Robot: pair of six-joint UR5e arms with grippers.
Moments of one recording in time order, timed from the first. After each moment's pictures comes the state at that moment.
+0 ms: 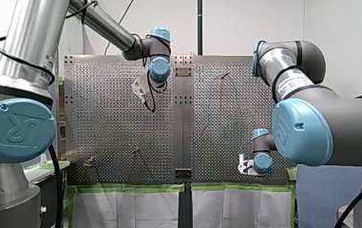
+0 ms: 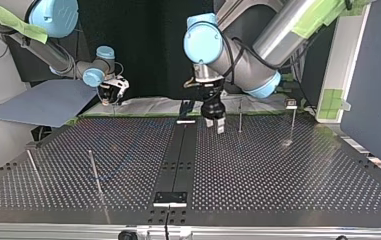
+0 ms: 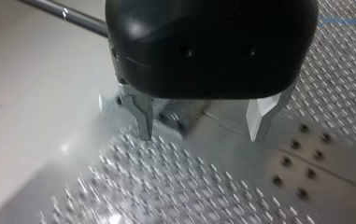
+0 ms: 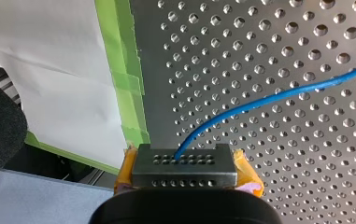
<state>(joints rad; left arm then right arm) -0.58 -1.82 -1.65 -2.85 -2.28 -2.15 1.78 -0.54 1.50 -0.55 1.69 1.57</state>
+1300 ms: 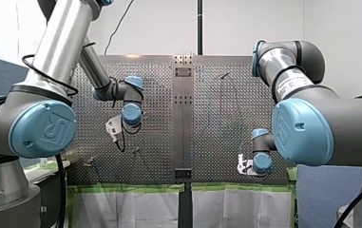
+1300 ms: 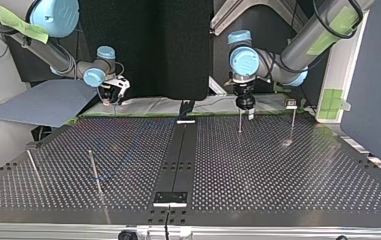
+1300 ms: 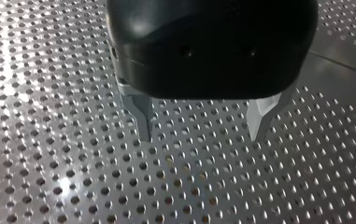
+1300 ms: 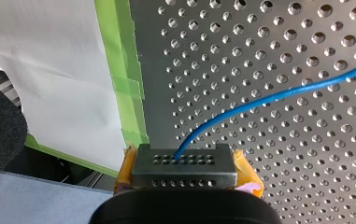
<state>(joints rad) -0.29 -1.94 -1.97 -2.53 -2.02 -2.06 1.79 -0.54 1.50 -0.55 1.69 1.56</state>
